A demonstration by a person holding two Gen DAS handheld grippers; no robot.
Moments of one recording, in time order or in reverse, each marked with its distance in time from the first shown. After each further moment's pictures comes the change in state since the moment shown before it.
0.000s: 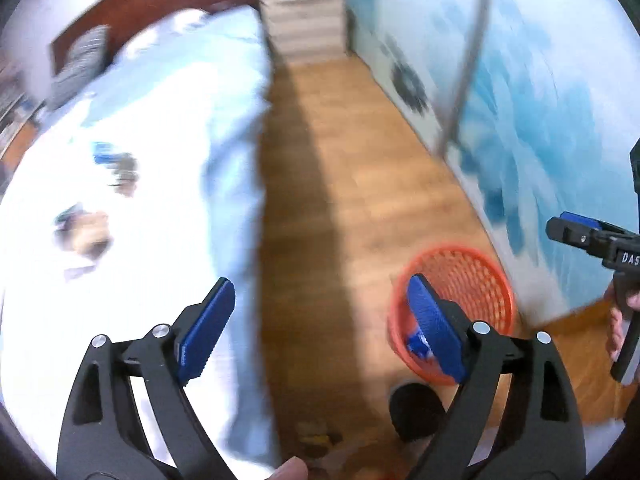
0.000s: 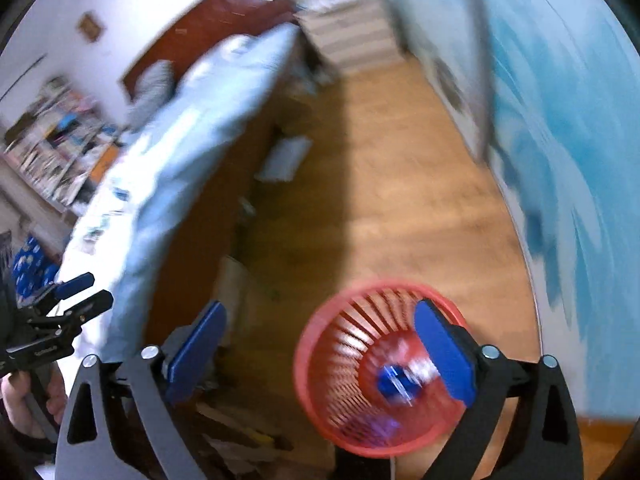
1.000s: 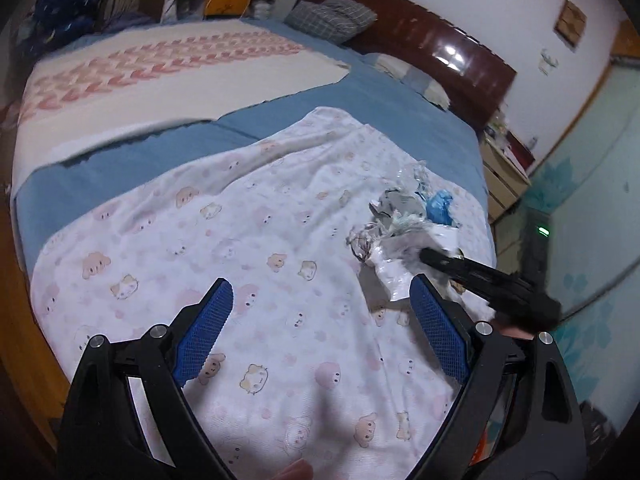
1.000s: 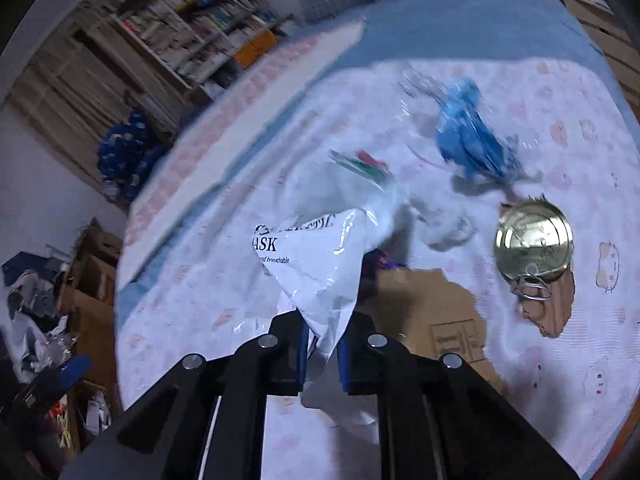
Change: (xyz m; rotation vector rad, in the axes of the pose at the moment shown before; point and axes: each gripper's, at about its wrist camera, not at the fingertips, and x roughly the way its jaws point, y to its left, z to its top) left arm -0.108 0.356 -0.120 -0.840 -0.215 0.122; right arm 0.238 0.467 0.059 -0.365 0.289 0.431
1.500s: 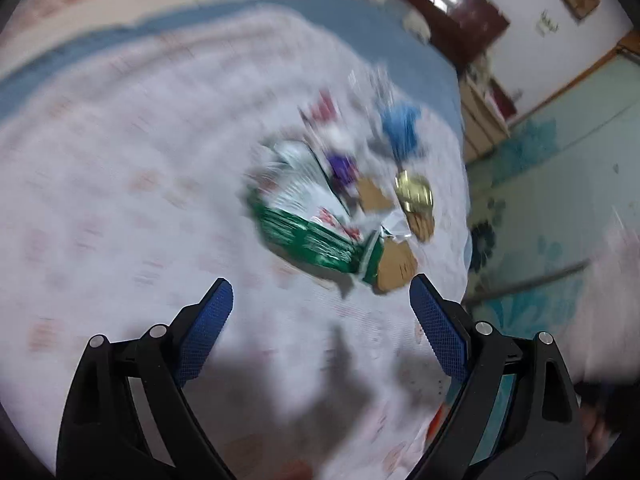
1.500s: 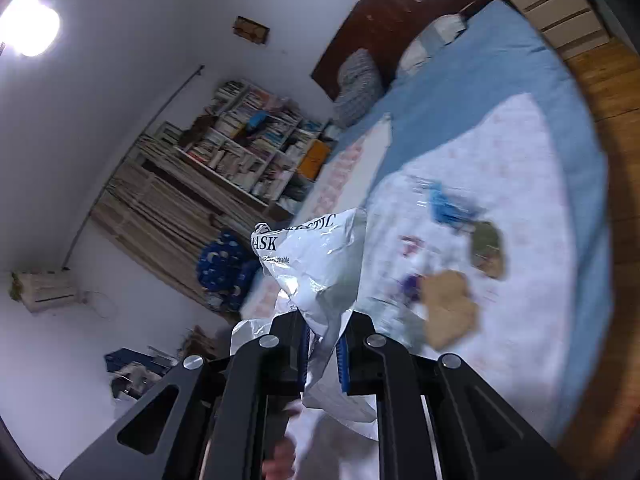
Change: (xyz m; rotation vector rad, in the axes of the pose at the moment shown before) left arm 0.118 -0.073 -0.030 -0.023 0.315 -0.133; right arm -0.211 -0.048 -0.081 0.247 -0.359 0.312
